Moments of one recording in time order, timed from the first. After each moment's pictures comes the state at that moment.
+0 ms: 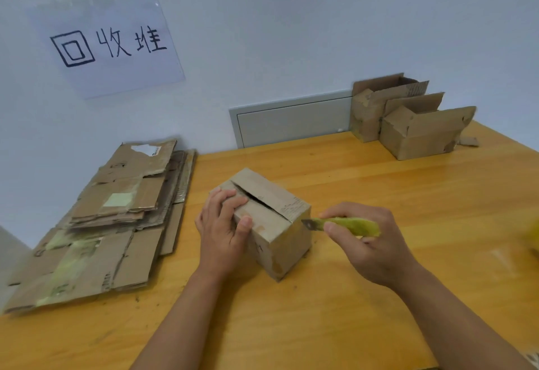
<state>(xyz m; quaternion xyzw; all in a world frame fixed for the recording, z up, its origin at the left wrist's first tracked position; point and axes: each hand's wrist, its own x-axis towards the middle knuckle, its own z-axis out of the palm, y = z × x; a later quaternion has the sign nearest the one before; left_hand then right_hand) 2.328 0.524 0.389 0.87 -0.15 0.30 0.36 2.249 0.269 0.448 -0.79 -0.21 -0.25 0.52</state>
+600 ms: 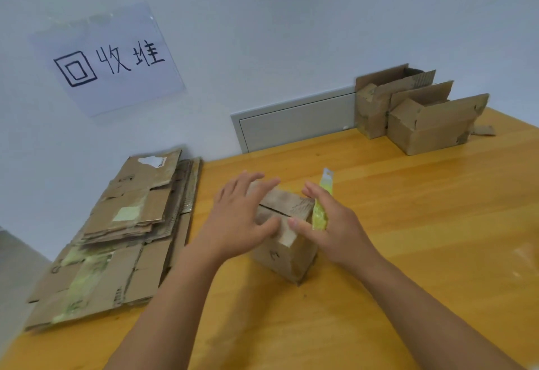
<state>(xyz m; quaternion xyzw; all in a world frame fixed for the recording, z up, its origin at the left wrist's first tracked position) 2.325 0.501 0.487 0.96 -0.23 0.09 0.10 2.294 0.302 0.429 -0.83 -0.10 -0.11 0.53</state>
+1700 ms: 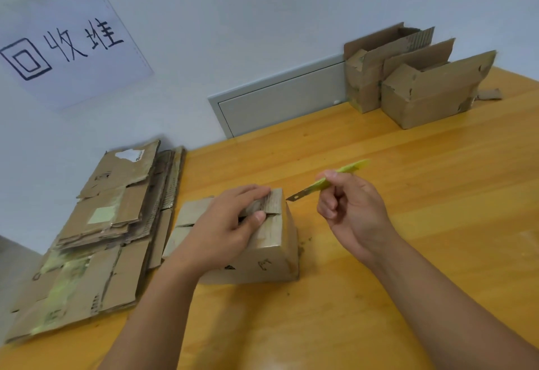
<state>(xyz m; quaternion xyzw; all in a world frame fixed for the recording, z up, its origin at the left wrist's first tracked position) 2.321 0.487 0.476 0.94 -0.23 -0.02 0.25 2.306 0.270 0.434 -0.40 0.02 -0.03 0.92</state>
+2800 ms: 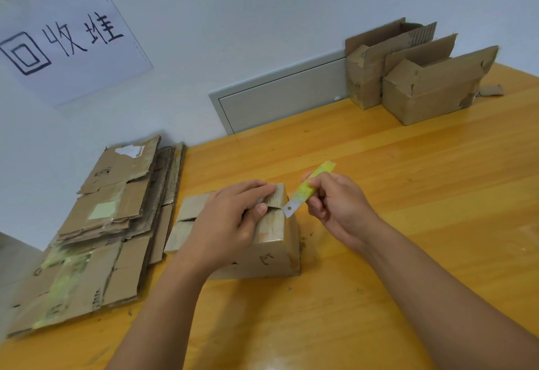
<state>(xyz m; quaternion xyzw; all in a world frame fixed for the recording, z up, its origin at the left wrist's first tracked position) 2.318 0.483 0.470 0.94 -0.26 0.06 0.22 2.326 0.283 0.423 -0.51 0.03 0.04 0.86</state>
